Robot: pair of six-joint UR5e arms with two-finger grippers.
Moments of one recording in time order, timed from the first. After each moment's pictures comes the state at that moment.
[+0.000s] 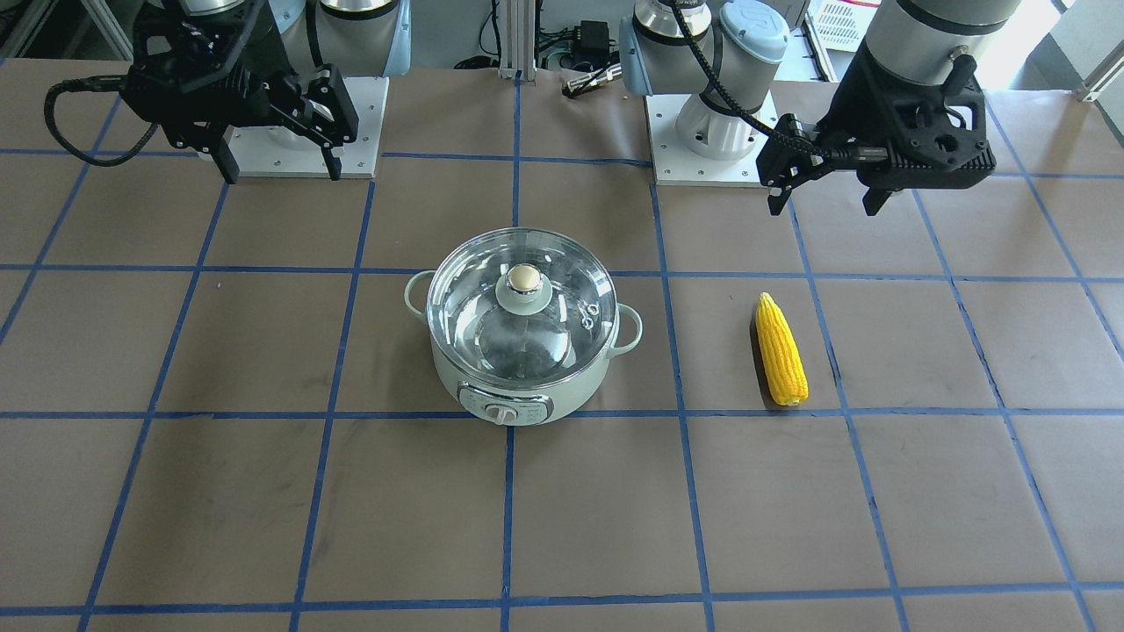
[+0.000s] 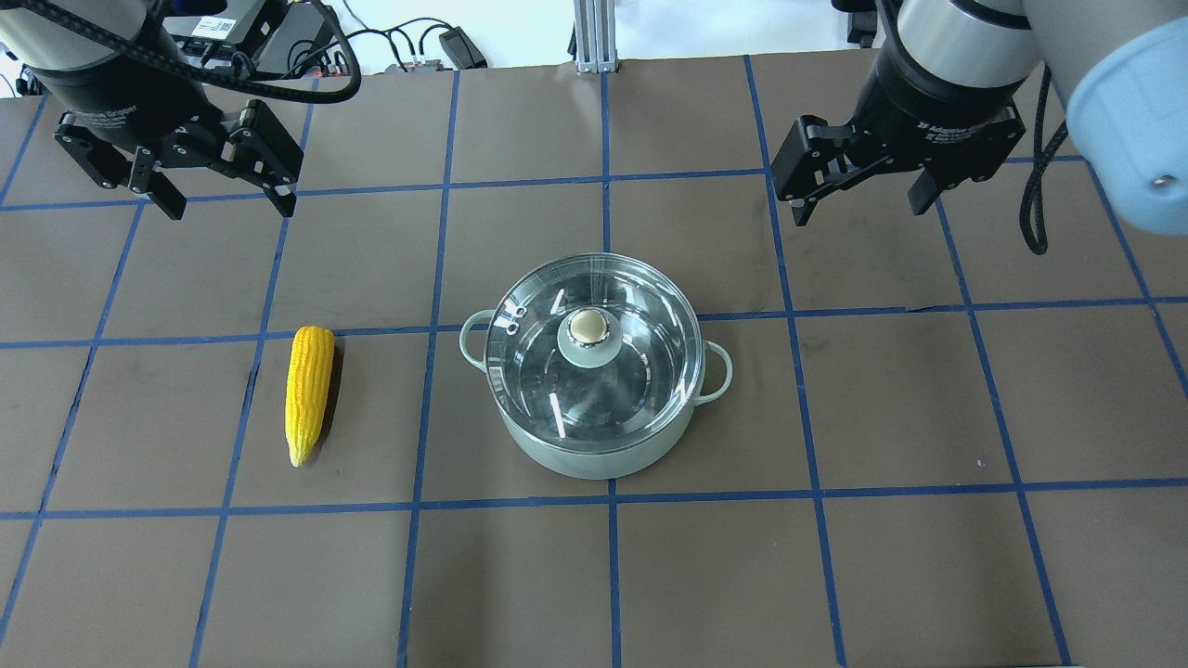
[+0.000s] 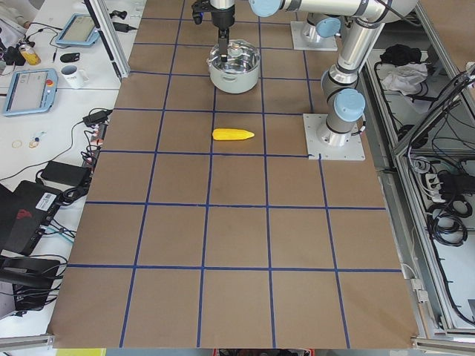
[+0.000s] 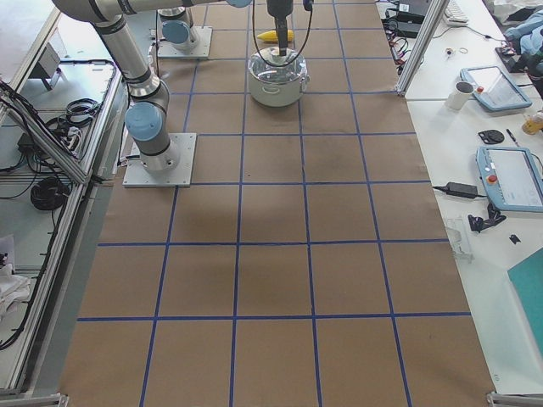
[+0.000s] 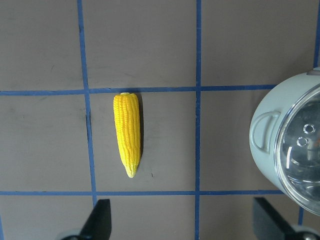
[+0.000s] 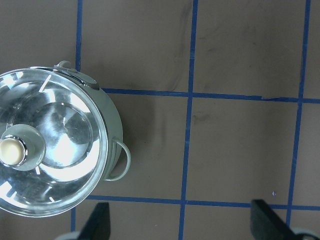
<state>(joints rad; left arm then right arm) -1.49 -1.56 -1.47 -1.70 1.61 0.09 1.64 -1.66 1.57 -1.56 -1.56 0.01</state>
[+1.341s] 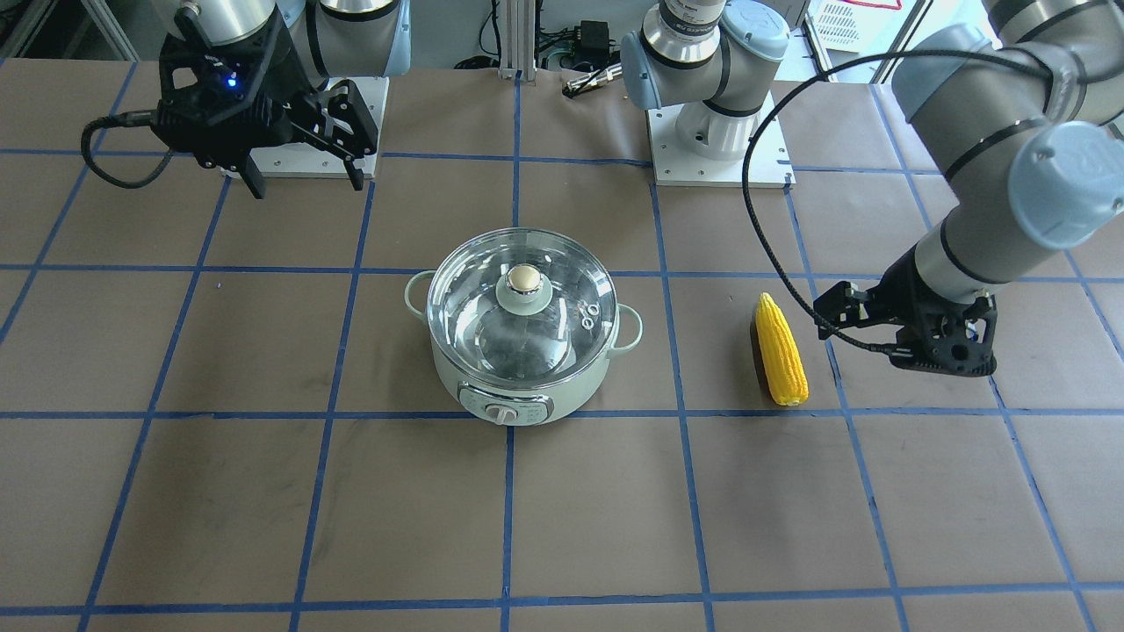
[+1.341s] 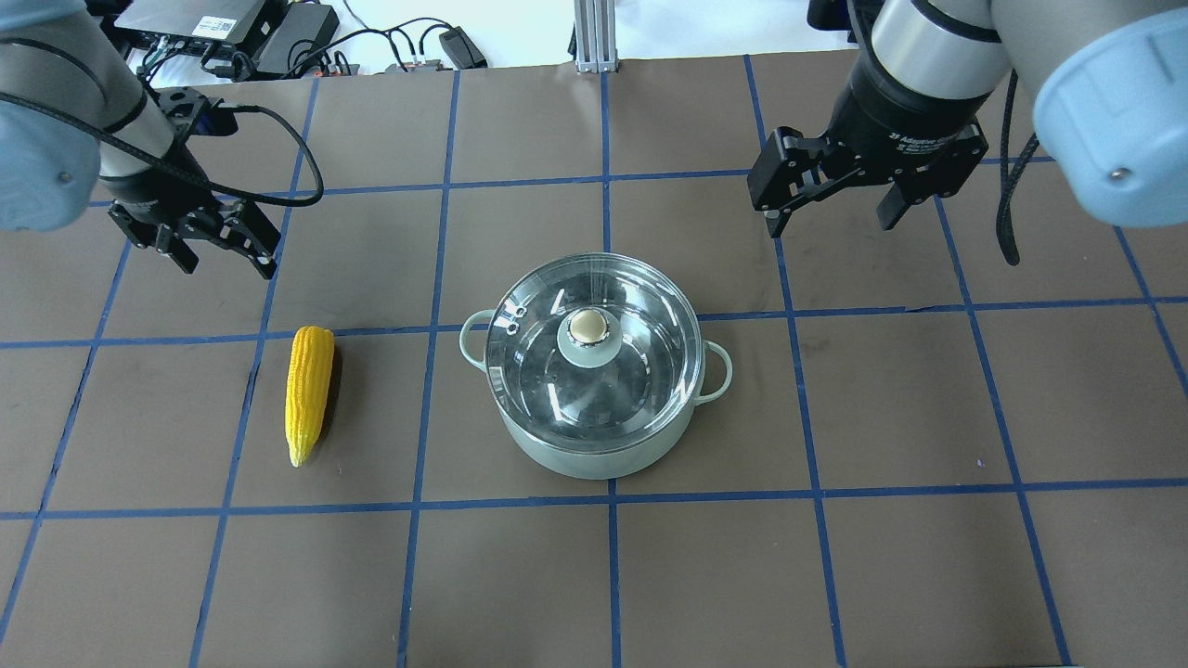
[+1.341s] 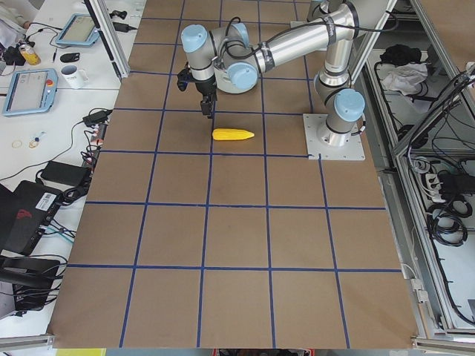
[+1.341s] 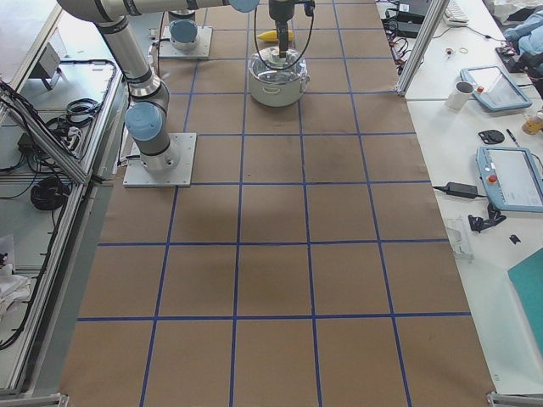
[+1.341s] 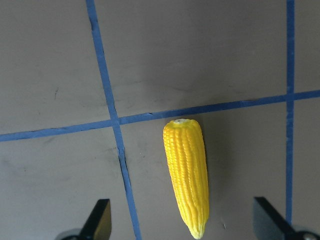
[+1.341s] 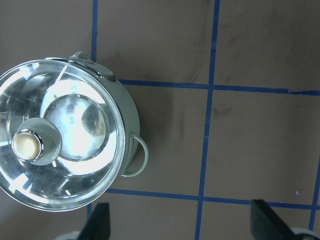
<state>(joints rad) -1.29 -1.76 -1.68 -1.39 1.63 0.40 1.64 -1.63 1.58 -1.55 -1.50 0.01</state>
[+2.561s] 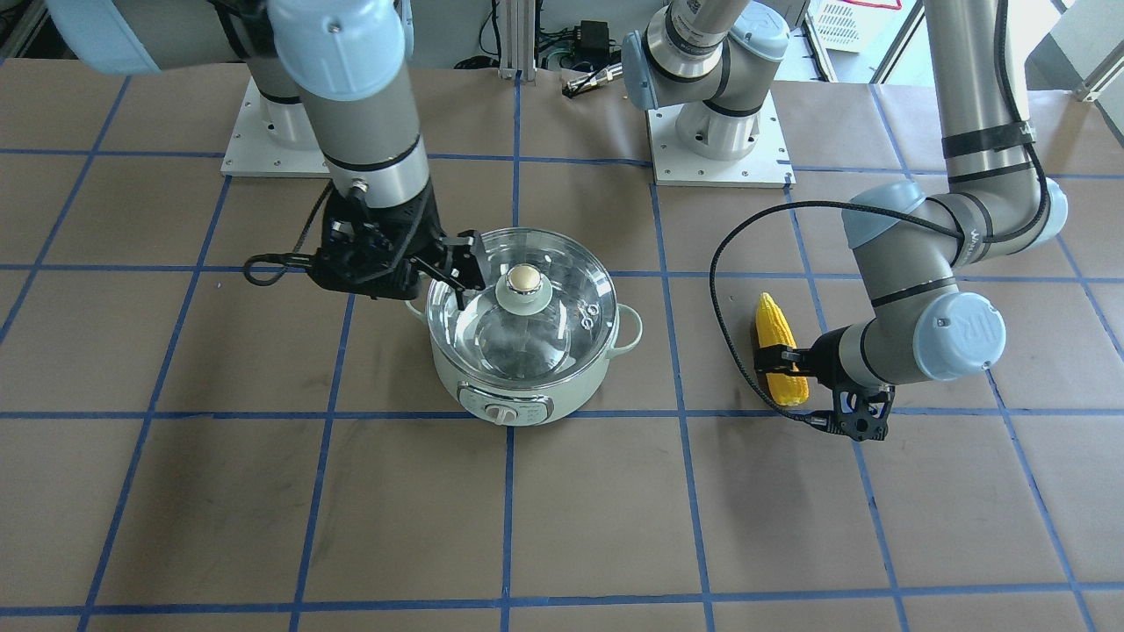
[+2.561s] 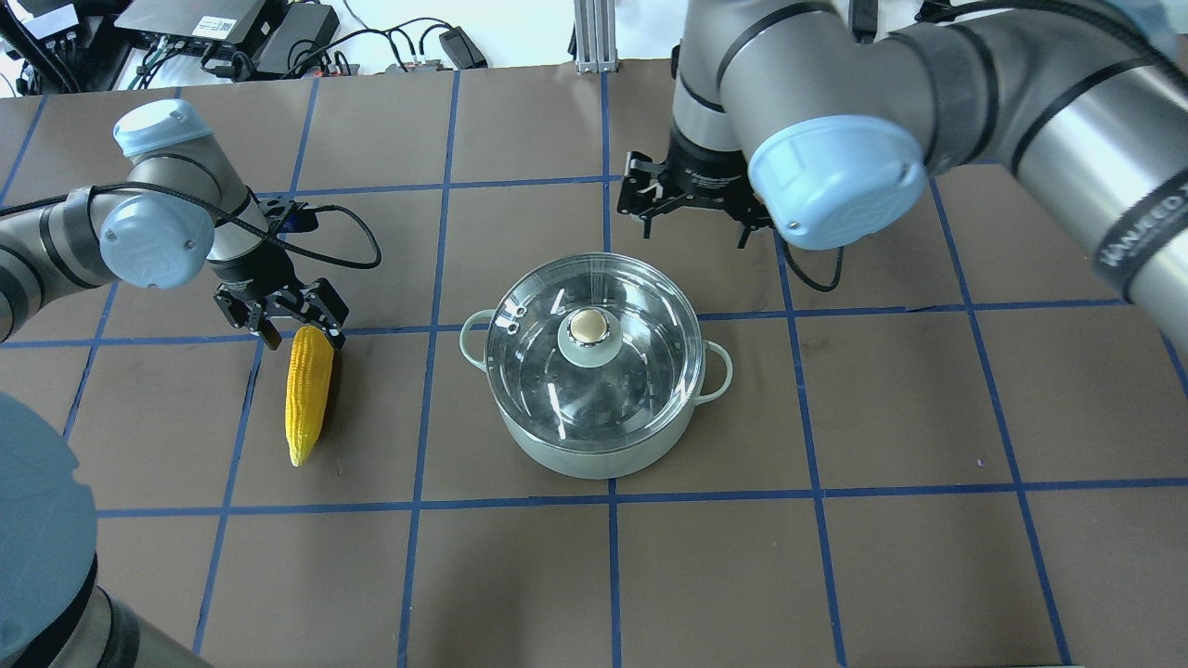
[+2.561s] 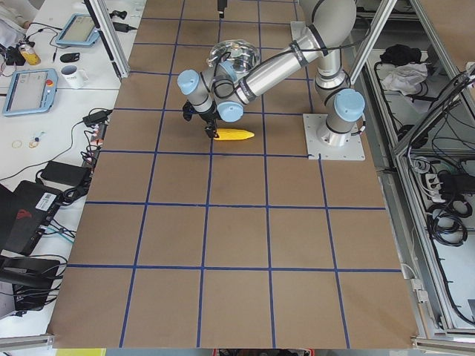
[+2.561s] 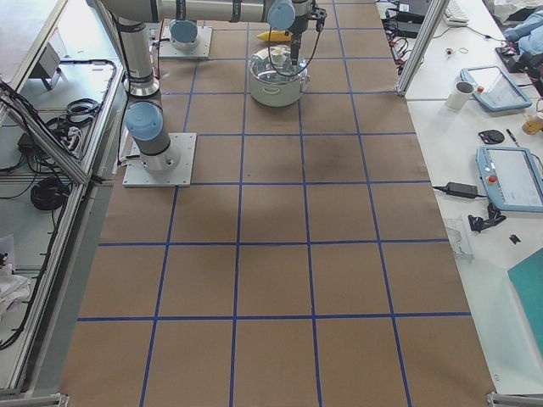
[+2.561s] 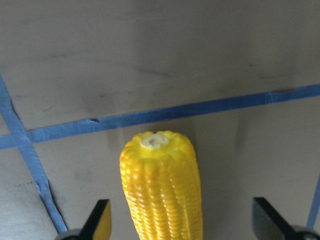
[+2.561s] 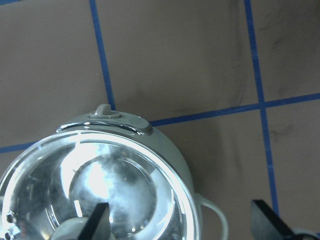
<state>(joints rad) -1.29 -1.97 -1.78 -1.29 1.58 0.39 1.84 -1.39 1.58 -1.83 -1.56 0.43</state>
